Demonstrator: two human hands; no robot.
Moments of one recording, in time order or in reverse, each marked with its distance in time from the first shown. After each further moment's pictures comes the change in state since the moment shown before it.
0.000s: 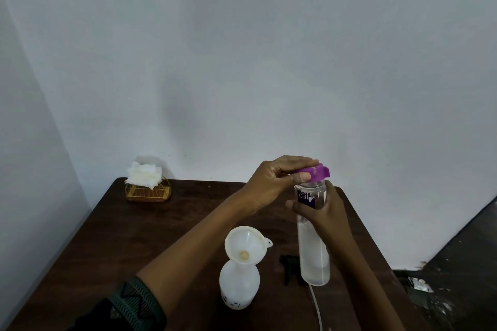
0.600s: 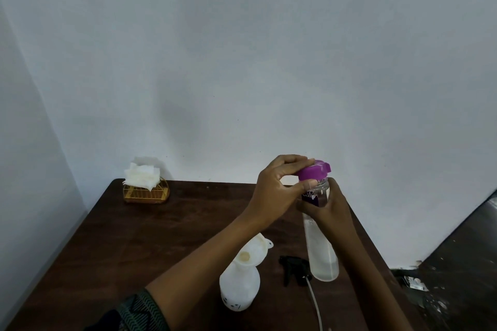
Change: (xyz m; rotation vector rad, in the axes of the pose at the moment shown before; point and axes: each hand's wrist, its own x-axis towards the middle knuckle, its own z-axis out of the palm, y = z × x) left_hand -0.005 -0.013 0.016 0.167 0.242 0.194; right_hand 0.008 0.005 -0.003 -0.065 0.015 -0.022
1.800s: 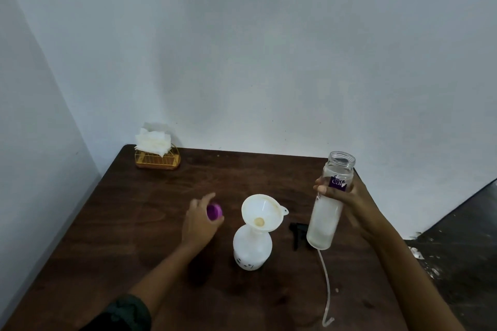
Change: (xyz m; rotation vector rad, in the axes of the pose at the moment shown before) left_hand -0.132 -0.173 -0.112 0.737 0.146 -0.656; right_hand -0.007 0.048 -0.016 0.317 -0.233 0.276
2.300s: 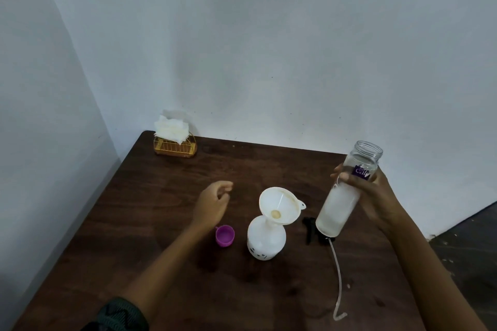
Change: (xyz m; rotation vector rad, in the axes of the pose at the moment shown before) left_hand -0.006 0.020 -0.040 -0.311 -0.091 -0.017; right_hand 0.017 -0.003 0.003 0.120 -0.034 -0.050
